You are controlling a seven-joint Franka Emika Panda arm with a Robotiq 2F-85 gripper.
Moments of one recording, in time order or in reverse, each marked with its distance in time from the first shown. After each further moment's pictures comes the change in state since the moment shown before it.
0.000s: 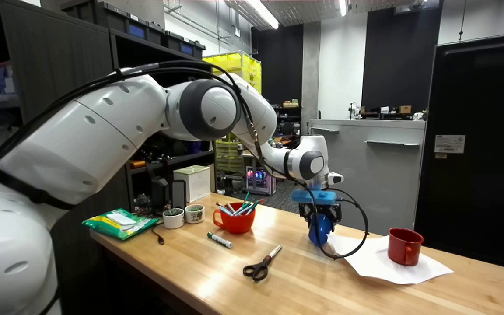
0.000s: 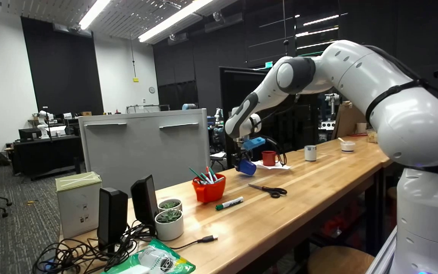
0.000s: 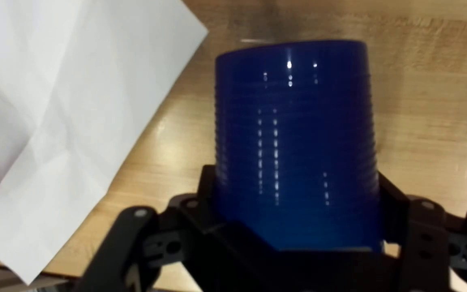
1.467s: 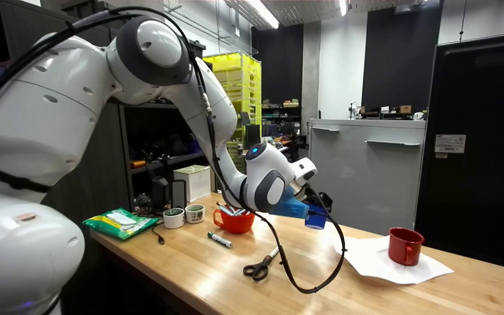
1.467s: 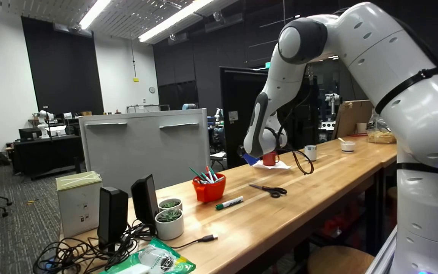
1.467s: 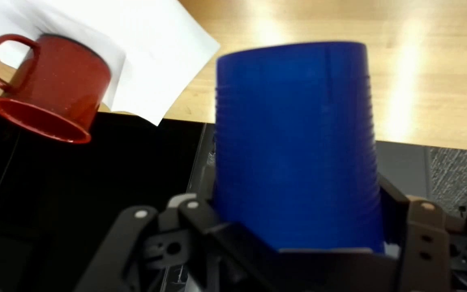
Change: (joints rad) arm 0.411 -0.281 -0.419 -0.772 0.153 1.133 0.172
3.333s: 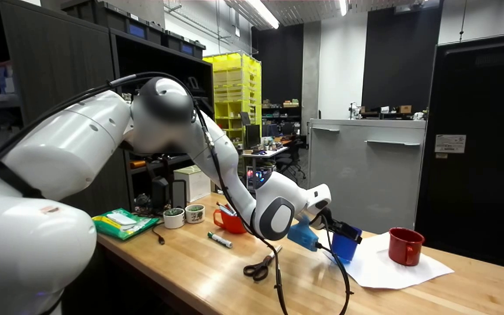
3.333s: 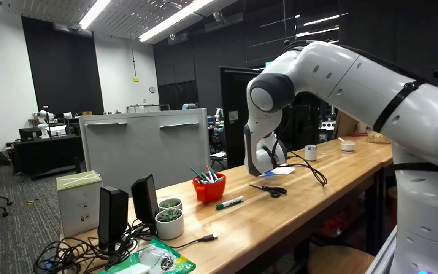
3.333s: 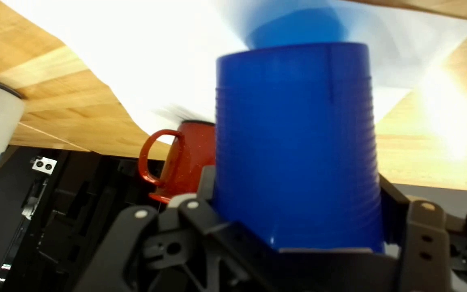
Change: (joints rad) arm 0.230 0.411 -0.306 0.151 0.439 -0.012 0.148
